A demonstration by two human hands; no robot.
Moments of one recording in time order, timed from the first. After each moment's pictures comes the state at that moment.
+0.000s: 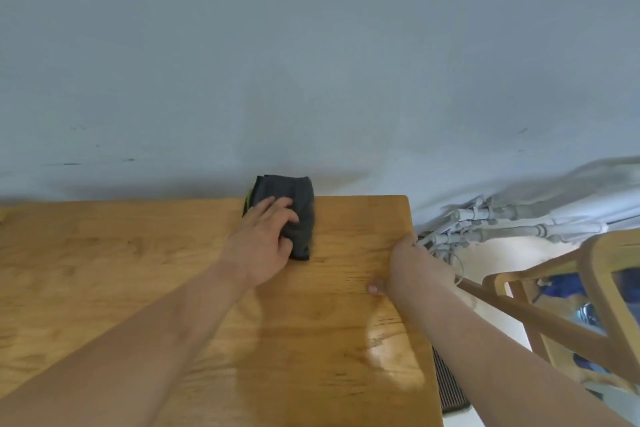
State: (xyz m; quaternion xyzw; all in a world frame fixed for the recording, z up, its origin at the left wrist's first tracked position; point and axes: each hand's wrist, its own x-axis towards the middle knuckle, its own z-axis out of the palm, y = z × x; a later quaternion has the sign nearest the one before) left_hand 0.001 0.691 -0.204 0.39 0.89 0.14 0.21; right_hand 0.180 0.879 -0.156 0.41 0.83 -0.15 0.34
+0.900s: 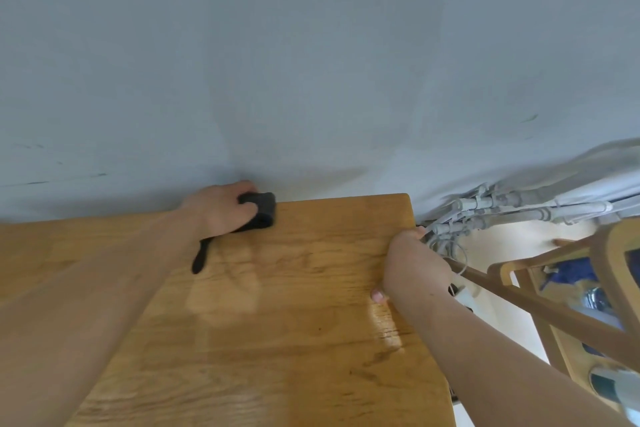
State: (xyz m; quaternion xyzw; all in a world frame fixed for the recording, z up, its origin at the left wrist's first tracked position) left_hand -0.109 0.715 -0.191 0.30 0.88 0.00 0.37; right_hand 0.142 0.894 -0.160 0.46 0.76 -0.18 0.42
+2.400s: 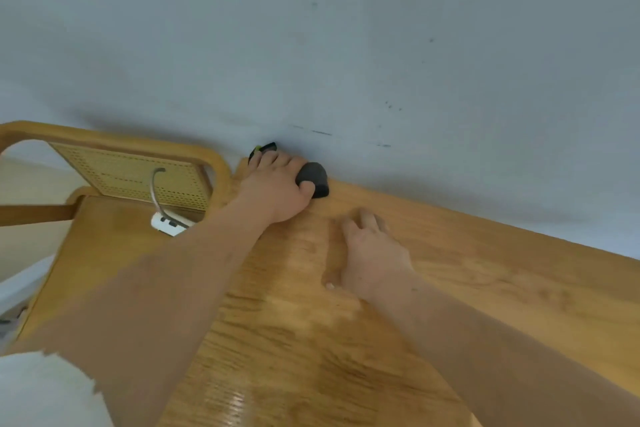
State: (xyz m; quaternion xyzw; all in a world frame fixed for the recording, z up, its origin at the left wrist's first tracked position) left_hand -0.273 0.375 -0.214 0.27 0.94 0.04 0.20; right_hand -0.111 0.503 -0.155 0.15 0.93 -0.14 0.32
